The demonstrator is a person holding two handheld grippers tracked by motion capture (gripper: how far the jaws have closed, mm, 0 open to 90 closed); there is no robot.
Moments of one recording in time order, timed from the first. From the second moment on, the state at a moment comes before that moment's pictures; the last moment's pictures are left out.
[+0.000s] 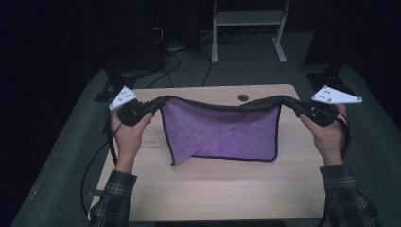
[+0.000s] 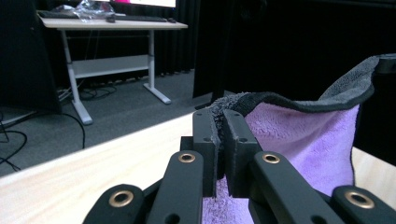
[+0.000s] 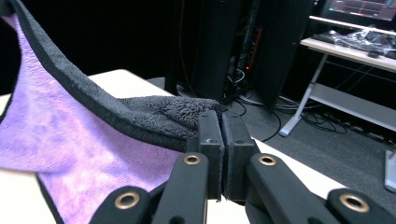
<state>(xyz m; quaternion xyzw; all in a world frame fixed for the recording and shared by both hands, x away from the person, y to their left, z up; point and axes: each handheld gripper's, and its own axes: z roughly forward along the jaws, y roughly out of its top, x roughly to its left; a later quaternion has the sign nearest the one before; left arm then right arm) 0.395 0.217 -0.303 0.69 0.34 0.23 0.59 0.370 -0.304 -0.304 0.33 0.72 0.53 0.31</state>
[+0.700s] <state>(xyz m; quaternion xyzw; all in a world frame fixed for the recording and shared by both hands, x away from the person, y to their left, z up) 0.406 0.219 -0.315 0.69 0.34 0.22 0.59 0.393 -0.302 -0.316 0.35 0.72 0.53 0.29</state>
